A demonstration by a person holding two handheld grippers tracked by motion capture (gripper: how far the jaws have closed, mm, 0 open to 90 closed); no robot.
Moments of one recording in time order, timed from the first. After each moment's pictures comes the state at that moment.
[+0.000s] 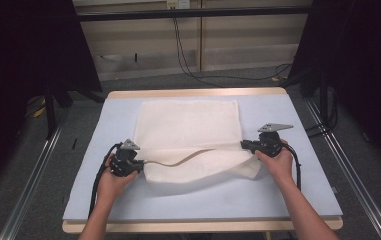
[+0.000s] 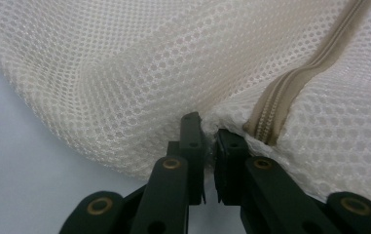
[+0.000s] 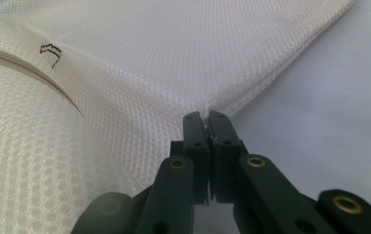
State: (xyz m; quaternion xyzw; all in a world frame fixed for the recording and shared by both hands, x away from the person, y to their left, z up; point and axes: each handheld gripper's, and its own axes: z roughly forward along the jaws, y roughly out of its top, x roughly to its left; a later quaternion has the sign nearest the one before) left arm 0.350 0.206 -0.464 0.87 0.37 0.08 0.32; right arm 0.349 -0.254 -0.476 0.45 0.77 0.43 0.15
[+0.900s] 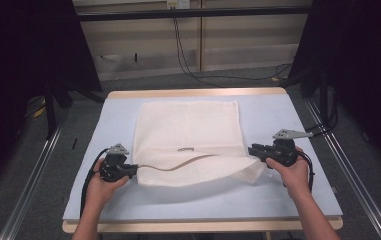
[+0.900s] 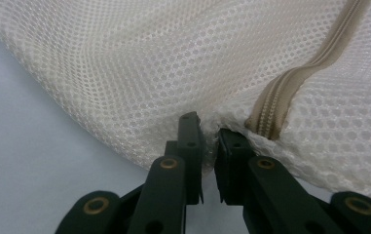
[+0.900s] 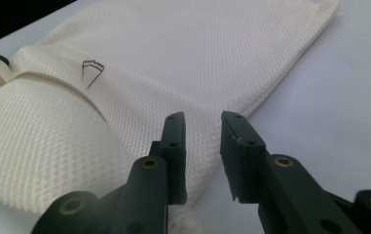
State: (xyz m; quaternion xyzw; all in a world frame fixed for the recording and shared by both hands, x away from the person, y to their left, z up) left arm 0.330 0.238 -0.465 0.86 0.36 0.04 0.36; right arm 0.305 -0.271 -0.452 0.45 0.74 0.47 0.14
